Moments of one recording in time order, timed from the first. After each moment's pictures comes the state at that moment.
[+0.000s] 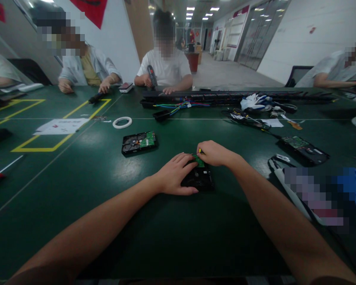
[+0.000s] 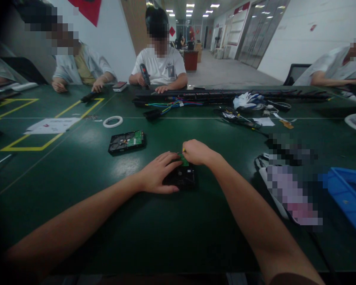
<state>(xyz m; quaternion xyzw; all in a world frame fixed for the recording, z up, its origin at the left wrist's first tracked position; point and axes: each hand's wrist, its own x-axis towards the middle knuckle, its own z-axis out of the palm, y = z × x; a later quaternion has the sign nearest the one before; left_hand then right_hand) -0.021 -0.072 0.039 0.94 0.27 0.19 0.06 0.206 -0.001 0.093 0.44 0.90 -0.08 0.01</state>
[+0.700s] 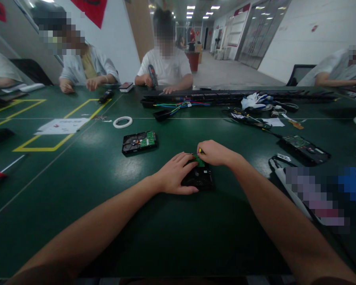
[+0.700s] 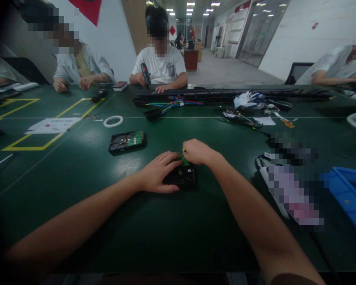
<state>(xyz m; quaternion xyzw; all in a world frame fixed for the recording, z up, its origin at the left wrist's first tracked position) -0.022 -0.071 0.038 0.94 0.27 0.19 0.07 0.204 -0.003 0.096 0.44 0.90 -0.07 0.02</state>
